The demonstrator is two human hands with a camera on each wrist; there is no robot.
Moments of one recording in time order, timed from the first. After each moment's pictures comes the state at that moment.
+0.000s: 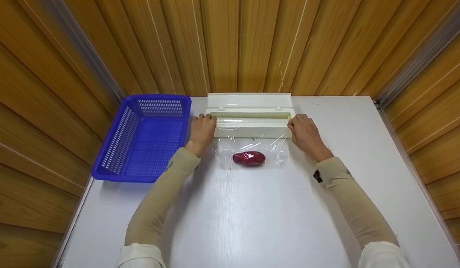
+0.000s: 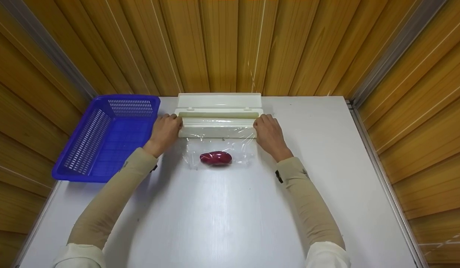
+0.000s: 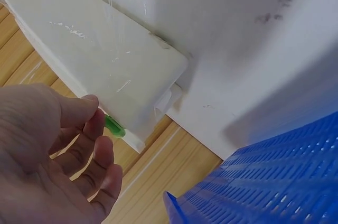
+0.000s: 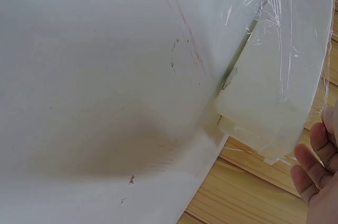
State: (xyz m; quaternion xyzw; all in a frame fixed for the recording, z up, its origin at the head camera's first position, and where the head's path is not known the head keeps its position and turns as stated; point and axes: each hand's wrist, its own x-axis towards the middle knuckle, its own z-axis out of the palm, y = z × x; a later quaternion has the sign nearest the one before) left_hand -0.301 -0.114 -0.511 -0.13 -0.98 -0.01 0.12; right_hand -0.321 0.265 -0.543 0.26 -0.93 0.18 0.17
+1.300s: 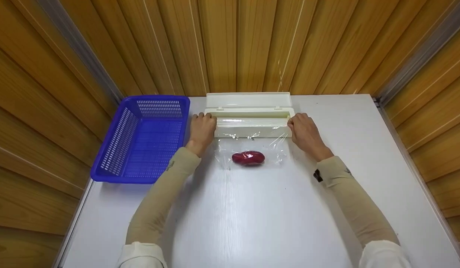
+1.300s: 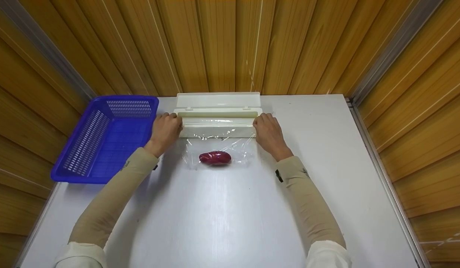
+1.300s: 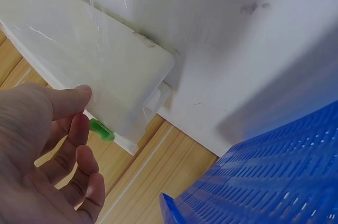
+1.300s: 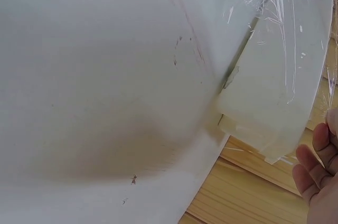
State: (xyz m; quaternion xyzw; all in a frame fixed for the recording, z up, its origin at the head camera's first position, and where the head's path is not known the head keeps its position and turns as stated) left_hand -0.309 -0.113 -0.518 -0.14 -0.98 0.01 0.16; right_hand -0.321 0.267 -0.545 0.27 -0.93 0.19 0.18
